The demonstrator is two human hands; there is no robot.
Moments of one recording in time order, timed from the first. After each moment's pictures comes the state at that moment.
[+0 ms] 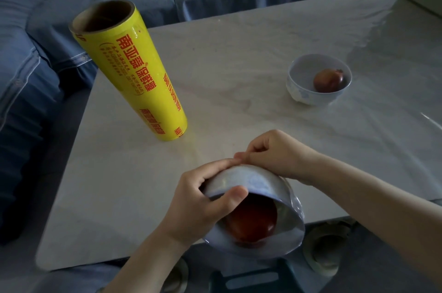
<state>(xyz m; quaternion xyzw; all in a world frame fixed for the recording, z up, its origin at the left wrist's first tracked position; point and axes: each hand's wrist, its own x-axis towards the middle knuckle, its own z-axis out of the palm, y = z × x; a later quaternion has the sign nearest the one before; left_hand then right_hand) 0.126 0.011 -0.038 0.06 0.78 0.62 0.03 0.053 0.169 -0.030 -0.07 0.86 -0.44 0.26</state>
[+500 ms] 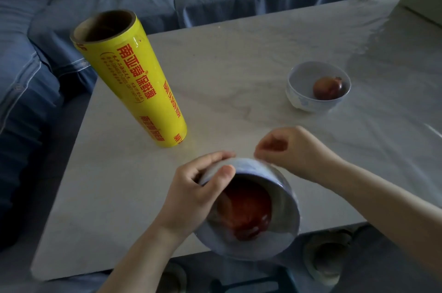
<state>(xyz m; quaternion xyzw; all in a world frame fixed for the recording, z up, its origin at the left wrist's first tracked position) 0.108 0.011 -0.037 0.00 0.77 0.63 0.00 0.046 0.192 -0.027 -0.08 0.89 -0.42 0.15</state>
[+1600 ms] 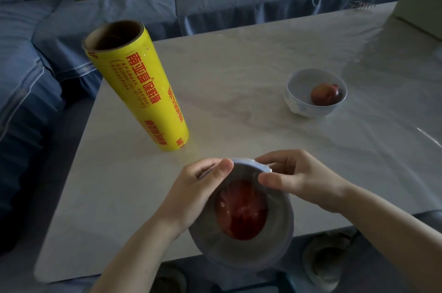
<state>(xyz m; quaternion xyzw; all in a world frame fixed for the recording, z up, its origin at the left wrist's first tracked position) 0.106 0.004 -0.027 -0.04 0.76 0.64 0.12 0.077 0.201 -0.028 -0.09 0.74 -0.61 0.26</state>
